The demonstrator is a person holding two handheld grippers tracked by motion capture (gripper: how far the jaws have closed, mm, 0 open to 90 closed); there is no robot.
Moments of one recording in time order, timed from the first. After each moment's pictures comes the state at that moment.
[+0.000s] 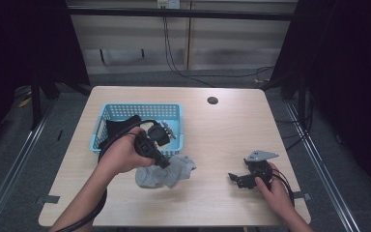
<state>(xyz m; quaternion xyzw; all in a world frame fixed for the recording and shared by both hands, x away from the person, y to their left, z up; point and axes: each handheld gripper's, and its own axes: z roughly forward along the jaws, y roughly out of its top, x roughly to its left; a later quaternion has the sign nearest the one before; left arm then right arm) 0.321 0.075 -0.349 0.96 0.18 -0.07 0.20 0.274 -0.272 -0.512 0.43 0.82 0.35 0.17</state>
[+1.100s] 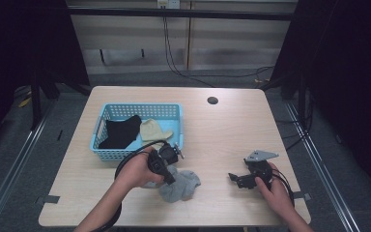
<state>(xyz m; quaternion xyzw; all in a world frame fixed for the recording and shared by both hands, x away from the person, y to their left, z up) 0.316 0.057 -0.425 0.97 0.18 -0.09 0.16 0.274 -0.272 -0.512 0.43 0.82 0.35 0.17</state>
